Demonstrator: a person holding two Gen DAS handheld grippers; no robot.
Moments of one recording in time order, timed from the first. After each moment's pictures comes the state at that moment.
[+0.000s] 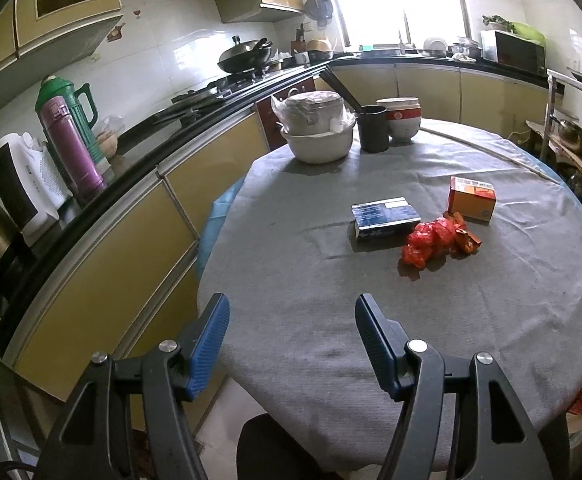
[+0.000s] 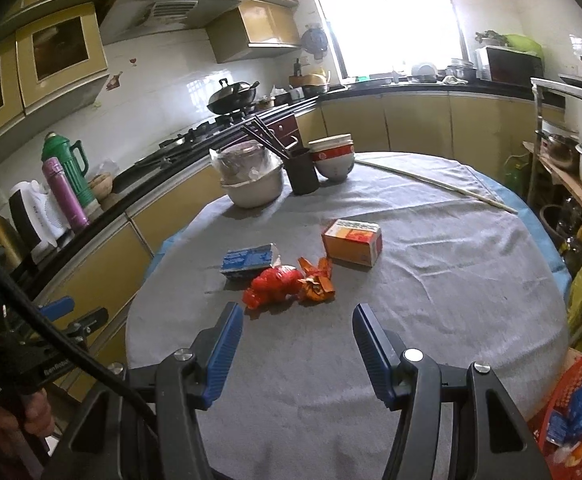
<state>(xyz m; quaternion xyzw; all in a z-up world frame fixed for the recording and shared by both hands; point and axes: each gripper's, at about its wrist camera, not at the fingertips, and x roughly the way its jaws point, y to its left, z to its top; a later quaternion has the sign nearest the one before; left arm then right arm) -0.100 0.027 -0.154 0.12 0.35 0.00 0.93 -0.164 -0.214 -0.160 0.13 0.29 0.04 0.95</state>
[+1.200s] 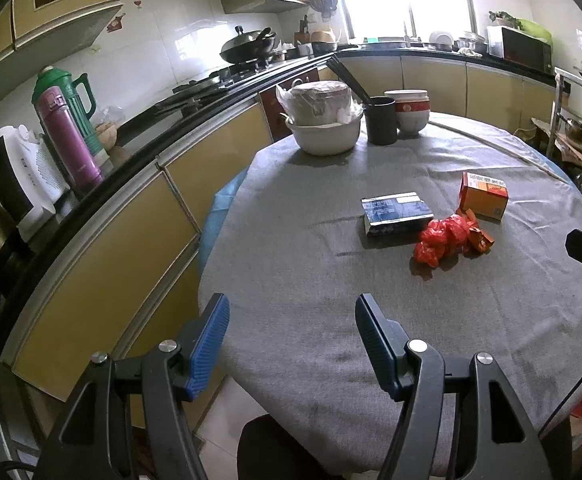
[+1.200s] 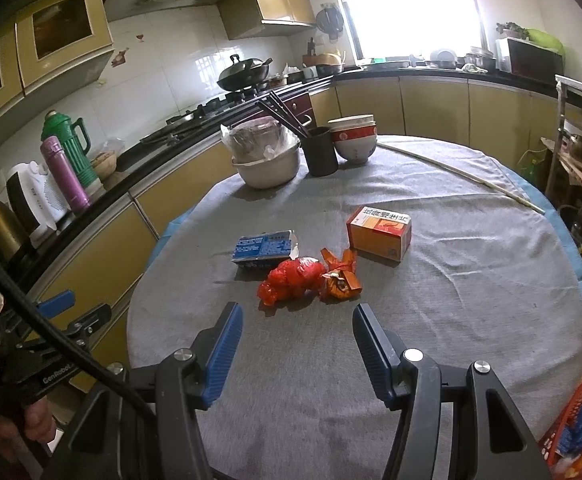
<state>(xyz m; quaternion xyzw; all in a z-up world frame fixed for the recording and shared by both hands) -0.082 0.035 -0.164 0.12 0.37 0.00 0.92 -0.125 -0.192 -0.171 0.11 0.33 0.06 0.94</state>
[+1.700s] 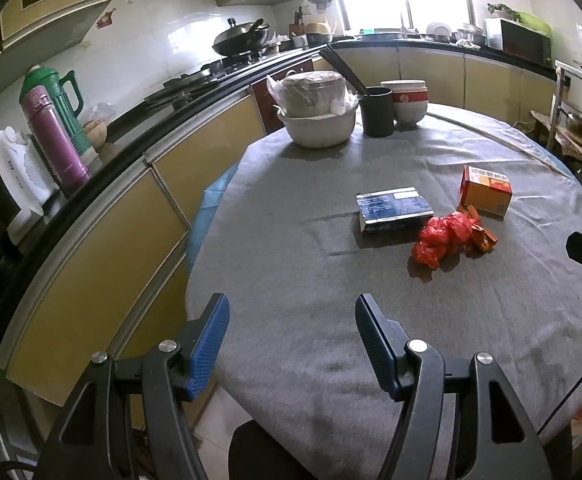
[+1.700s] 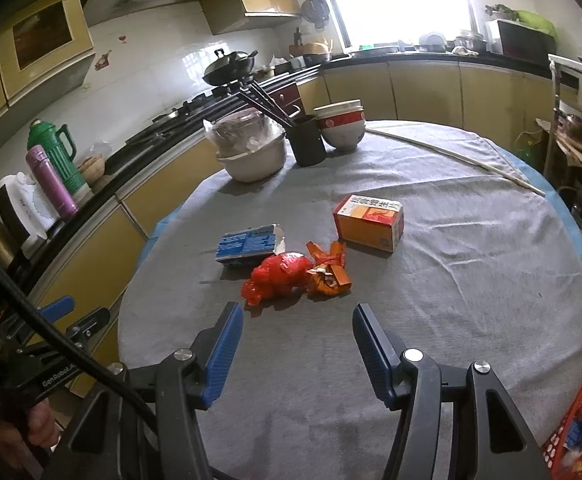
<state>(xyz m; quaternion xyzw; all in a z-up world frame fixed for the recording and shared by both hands) -0.061 0.025 -0.175 0.13 0.38 0.00 0.92 -0.108 -0.206 -0.184 0.14 0.35 0.05 0.93</state>
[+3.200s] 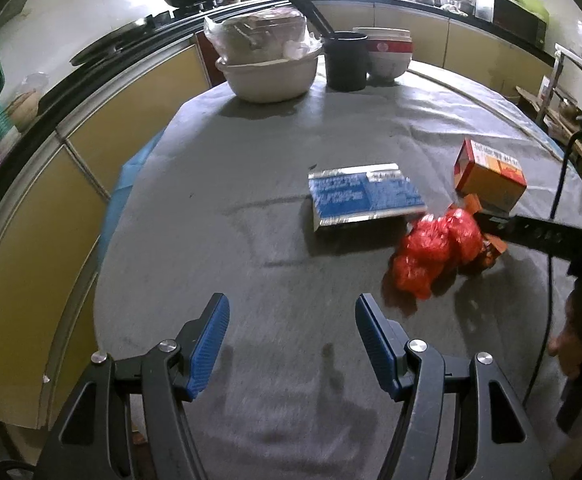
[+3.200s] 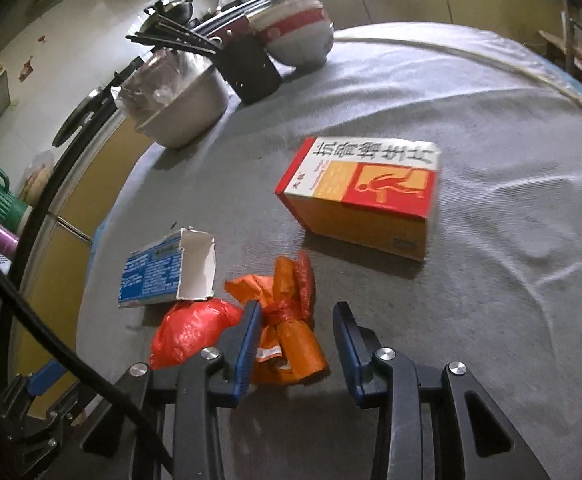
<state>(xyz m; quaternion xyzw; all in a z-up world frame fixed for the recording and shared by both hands) 0.036 -0.013 -0.233 0.10 0.47 -0.06 0.88 0.061 -0.238 -0.285 0.22 0.46 0.05 0.86</state>
